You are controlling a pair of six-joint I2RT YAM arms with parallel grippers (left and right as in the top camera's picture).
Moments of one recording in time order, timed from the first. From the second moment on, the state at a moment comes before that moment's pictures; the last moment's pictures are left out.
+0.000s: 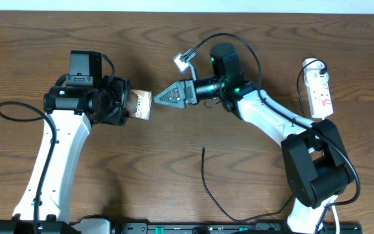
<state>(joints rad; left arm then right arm) -0.04 1.43 1.22 -0.91 0.24 -1.48 0.49 1.94 1.26 0.18 -1.17 0.63</state>
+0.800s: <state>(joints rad) -0.14 1.43 1.22 -0.89 0.20 -1.74 0.63 1.94 1.26 0.18 -0.96 0.63</state>
